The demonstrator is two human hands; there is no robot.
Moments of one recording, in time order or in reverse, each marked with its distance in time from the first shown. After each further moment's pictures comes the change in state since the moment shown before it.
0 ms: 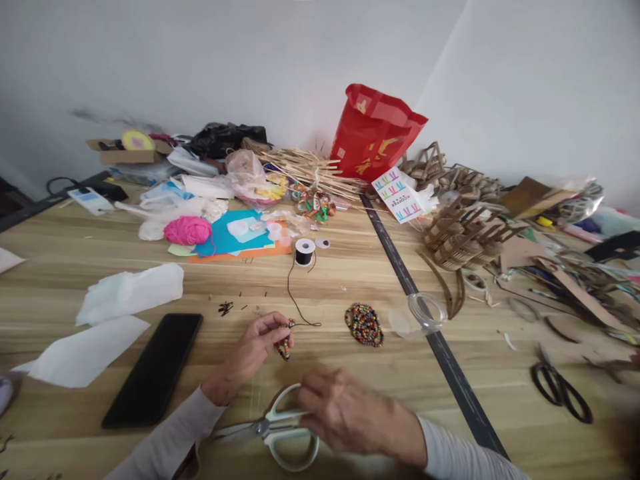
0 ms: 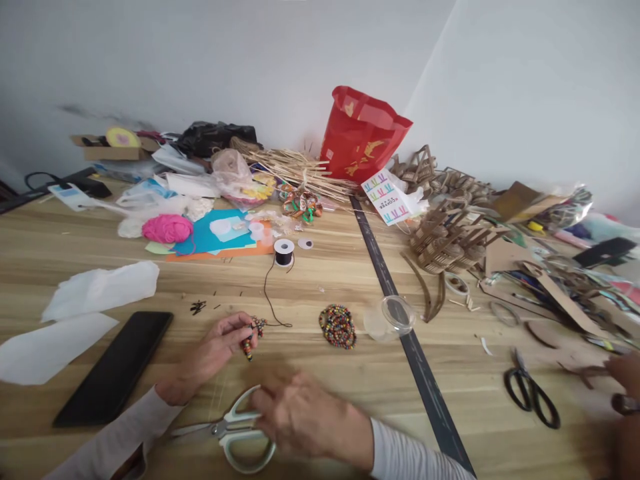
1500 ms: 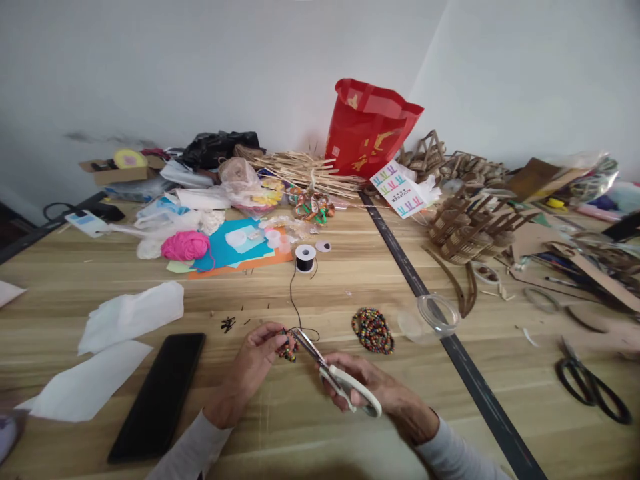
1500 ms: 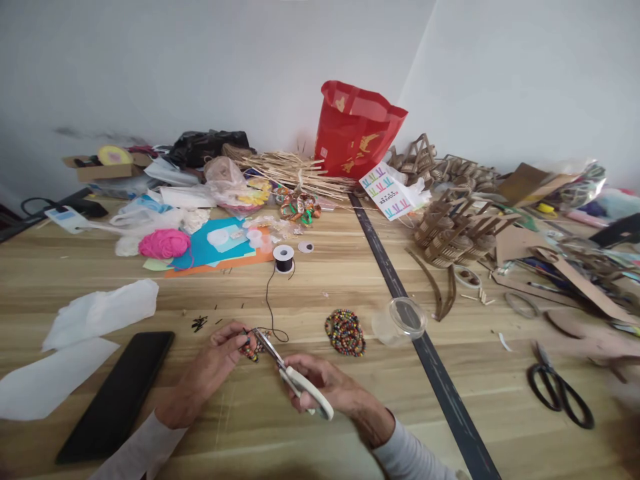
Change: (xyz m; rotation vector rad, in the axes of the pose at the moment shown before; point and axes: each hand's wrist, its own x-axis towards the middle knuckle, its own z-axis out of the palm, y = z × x) left_hand 0.009 0.004 -0.005 -0.154 0.093 0.041; right_hand -0.011 0.055 0.037 1.803 0.197 0.256
